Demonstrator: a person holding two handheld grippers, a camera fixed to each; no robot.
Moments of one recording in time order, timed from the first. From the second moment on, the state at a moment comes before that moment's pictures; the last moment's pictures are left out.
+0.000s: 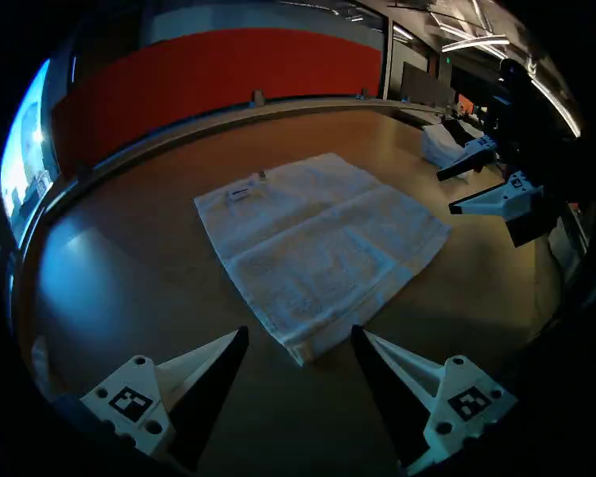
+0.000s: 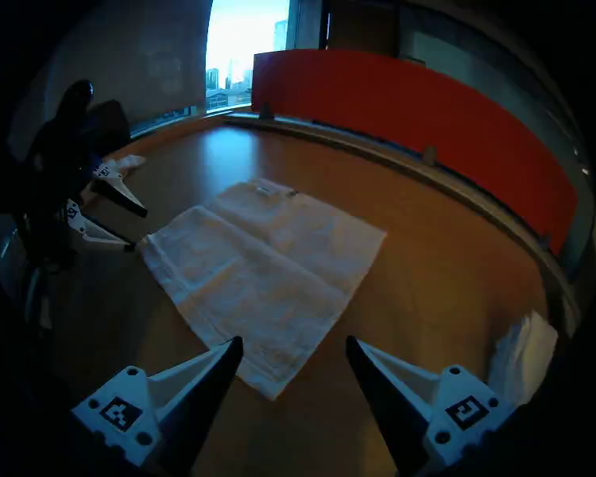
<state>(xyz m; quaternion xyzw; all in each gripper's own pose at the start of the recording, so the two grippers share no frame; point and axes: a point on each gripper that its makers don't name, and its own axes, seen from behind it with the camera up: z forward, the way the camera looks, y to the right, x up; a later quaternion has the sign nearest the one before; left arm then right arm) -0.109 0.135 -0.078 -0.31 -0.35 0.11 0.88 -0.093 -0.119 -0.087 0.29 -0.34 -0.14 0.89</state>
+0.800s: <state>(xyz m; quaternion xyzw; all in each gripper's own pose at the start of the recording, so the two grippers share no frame) -0.135 0.140 -0.085 -0.32 -0.39 0.13 0.85 -0.138 -0.114 -0.110 0.32 -0.39 -0.16 0.85</state>
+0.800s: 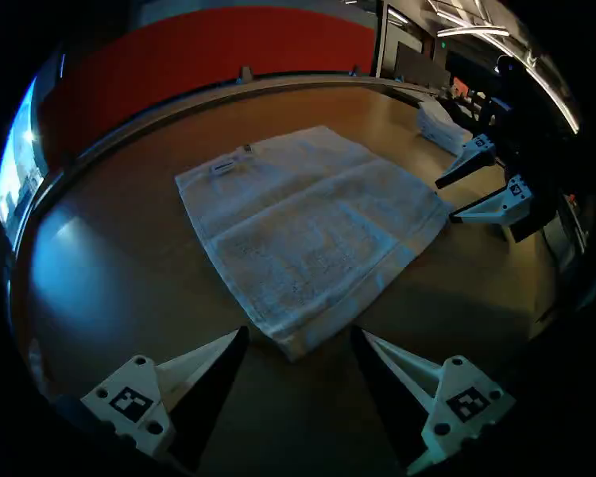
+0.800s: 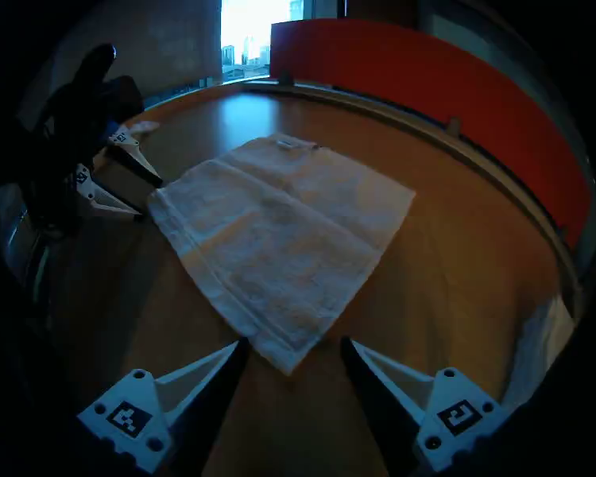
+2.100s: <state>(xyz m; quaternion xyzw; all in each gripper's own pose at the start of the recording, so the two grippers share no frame) -0.136 0.143 -0.088 -0.31 -0.40 0.15 0.85 -0.139 -0.118 -0.116 0.33 -0.40 -0.16 0.84</state>
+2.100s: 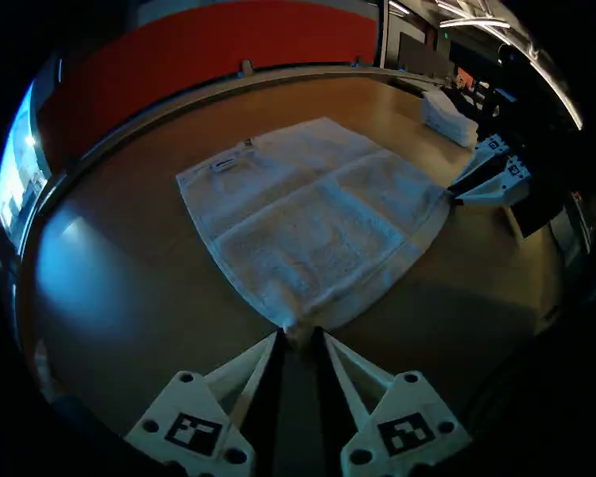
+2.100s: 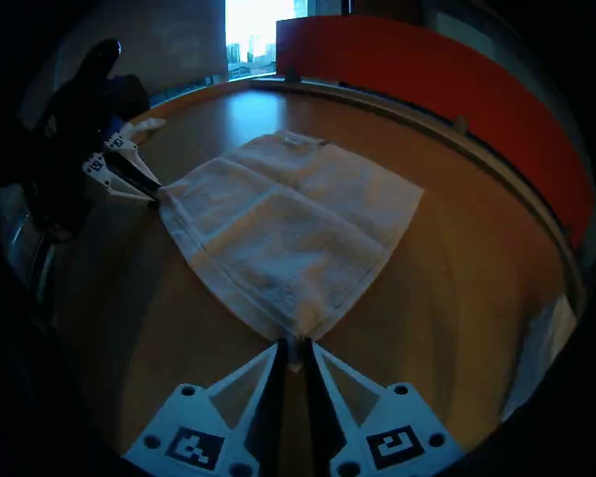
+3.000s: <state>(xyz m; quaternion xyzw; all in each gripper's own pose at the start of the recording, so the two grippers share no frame) -0.086 0.140 -0.089 -0.29 -0.40 0.10 0.87 -0.081 -0.130 -0.123 0.33 -0.36 -0.13 0.86</state>
